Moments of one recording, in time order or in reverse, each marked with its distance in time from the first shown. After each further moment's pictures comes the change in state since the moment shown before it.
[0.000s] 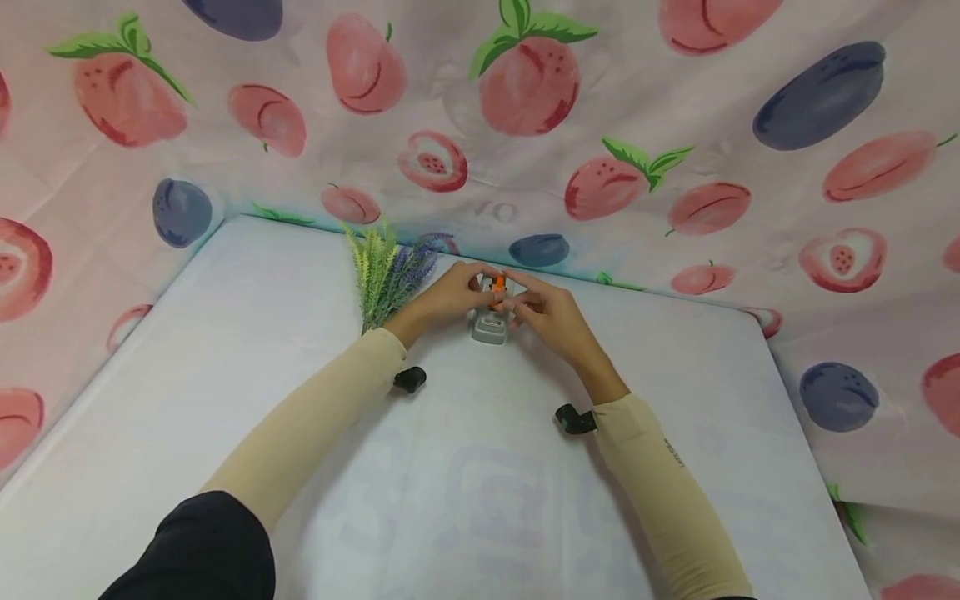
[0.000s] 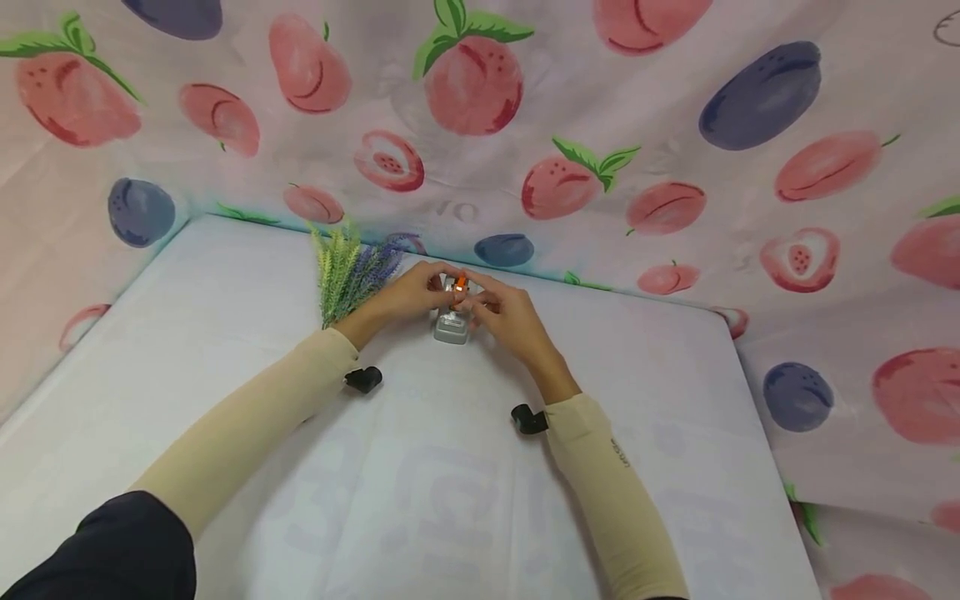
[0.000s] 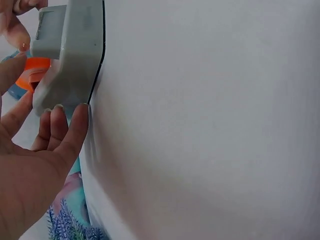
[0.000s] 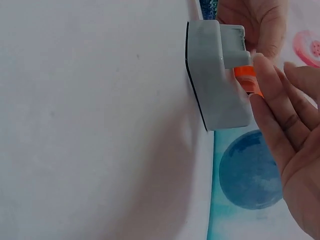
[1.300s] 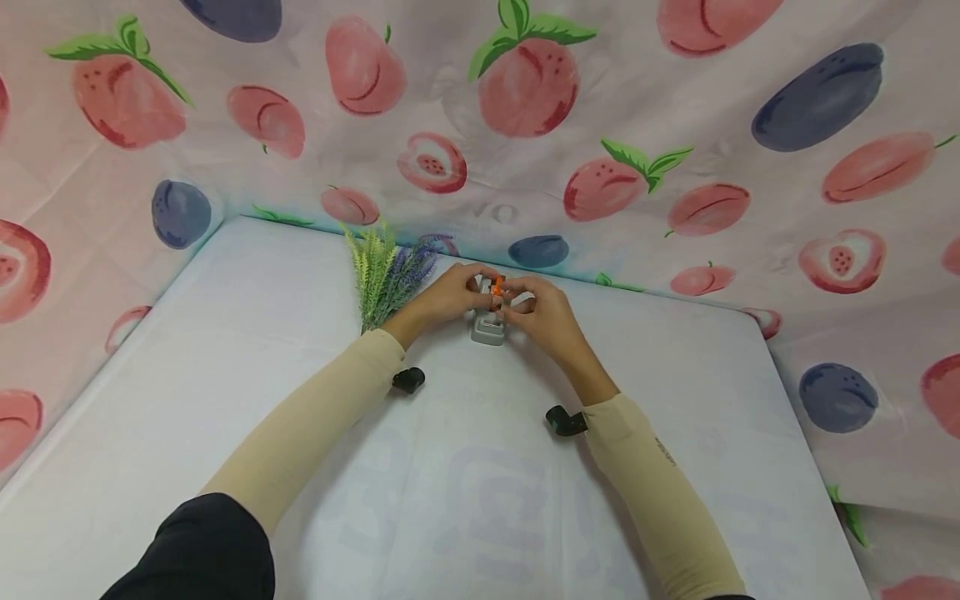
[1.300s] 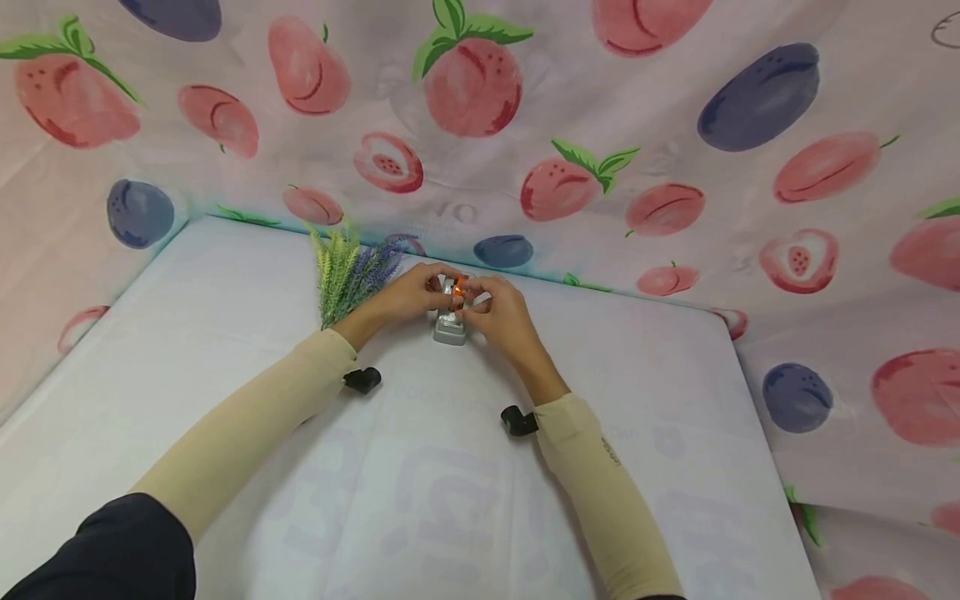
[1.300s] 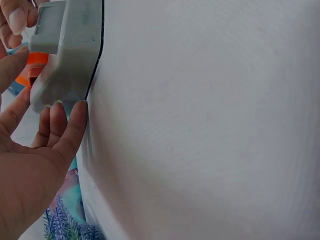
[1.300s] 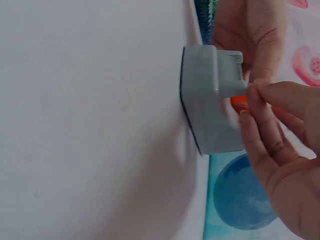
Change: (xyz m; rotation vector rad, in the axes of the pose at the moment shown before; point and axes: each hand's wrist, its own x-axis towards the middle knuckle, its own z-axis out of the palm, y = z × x) left_hand 0.001 -0.005 0.002 -0.060 0.015 -0.014; right_hand 0.008 -0.009 0.012 -0.036 0.075 0.160
